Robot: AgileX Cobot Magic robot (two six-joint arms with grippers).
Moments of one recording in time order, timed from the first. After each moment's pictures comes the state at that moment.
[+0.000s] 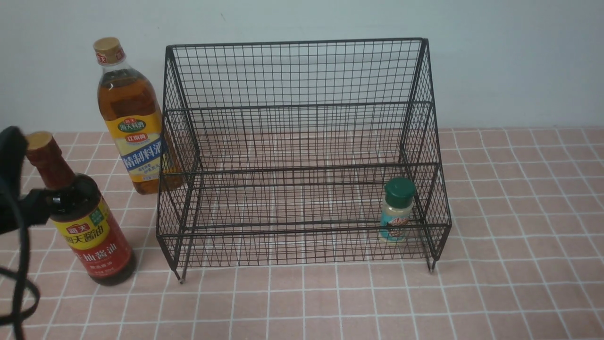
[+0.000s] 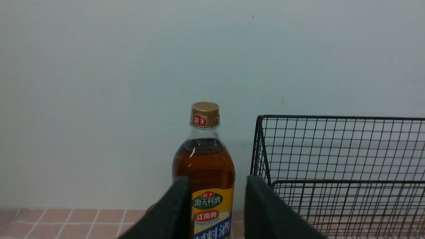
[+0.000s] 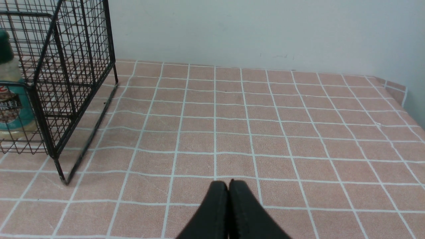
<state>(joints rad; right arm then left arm) -0.01 -0.01 0.02 -0.07 0.38 0.03 -0.06 0.77 -0.38 -0.06 -0.32 -0.01</state>
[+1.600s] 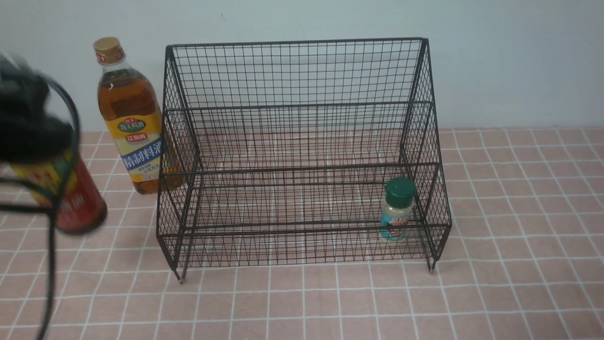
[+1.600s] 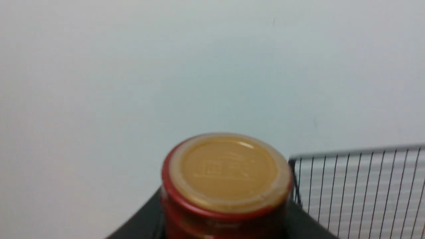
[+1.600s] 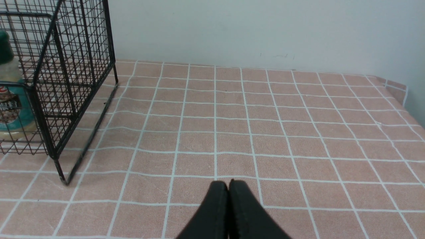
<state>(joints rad) -0.01 -0.01 0.02 -0.07 0.38 0.04 -0.03 0.95 -0.66 -0.06 -0.29 0.11</state>
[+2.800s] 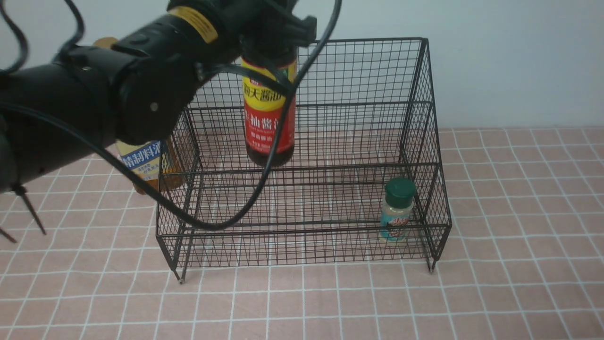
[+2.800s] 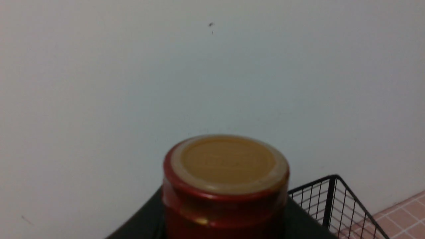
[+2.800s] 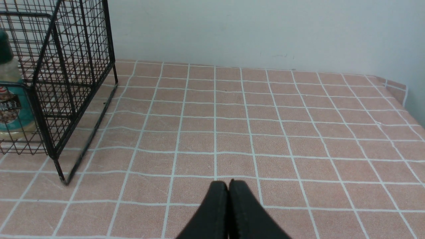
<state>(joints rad) -0.01 -0.01 0.02 -0.07 0.38 0.04 -0.49 1.58 -1.22 -0.04 -0.28 0.06</state>
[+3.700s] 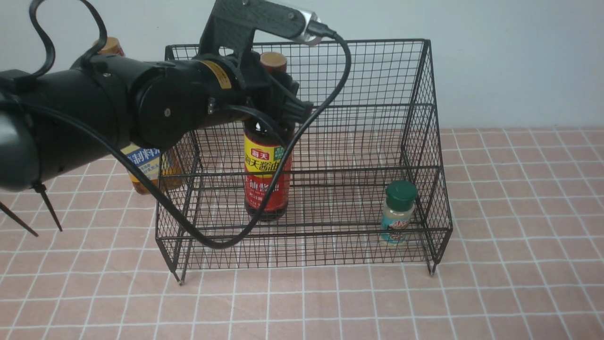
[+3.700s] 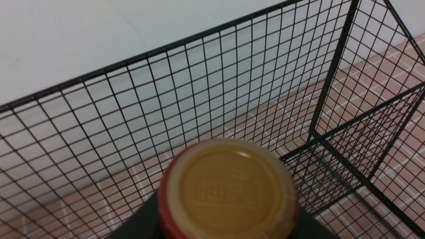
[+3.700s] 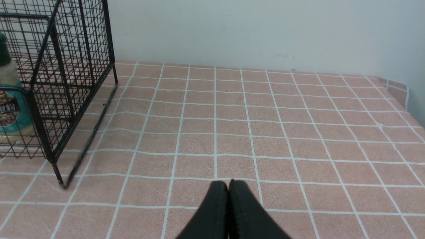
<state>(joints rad) -0.01 -0.01 0.02 -0.07 0.38 0.04 -0.49 1.60 -1.22 -0.03 0.13 0.06</state>
